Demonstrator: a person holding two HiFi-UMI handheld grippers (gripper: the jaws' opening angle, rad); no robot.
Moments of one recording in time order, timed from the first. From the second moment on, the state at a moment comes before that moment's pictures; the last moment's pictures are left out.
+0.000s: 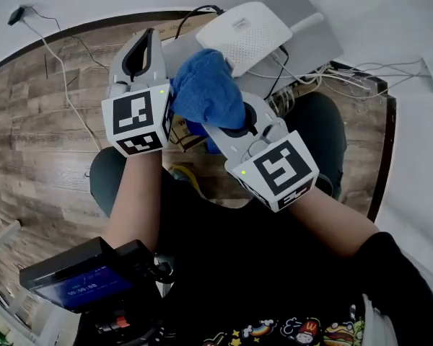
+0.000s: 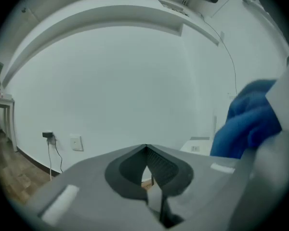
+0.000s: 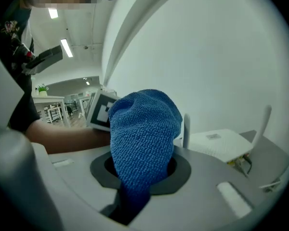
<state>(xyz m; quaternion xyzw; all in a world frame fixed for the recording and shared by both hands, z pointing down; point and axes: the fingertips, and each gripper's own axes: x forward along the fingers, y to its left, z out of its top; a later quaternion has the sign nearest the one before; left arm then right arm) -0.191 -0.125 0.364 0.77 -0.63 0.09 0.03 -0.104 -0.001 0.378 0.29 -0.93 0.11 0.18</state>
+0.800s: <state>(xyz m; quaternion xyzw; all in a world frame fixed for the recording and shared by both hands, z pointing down) -0.141 -0.115 0.349 0.79 -0.59 0.12 0.00 -0.067 -0.025 0.343 0.32 -0.93 0.11 0.14</state>
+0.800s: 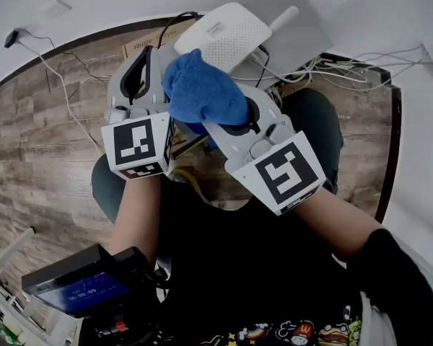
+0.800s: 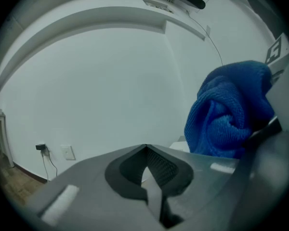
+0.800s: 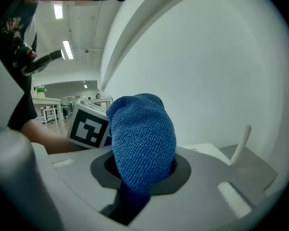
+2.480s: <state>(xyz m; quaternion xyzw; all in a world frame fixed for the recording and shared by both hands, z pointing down) 0.071 -0.087 0.362 0.89 -0.43 0.11 0.05 0.105 -0.145 0.364 0.44 -0.88 0.11 0.15</state>
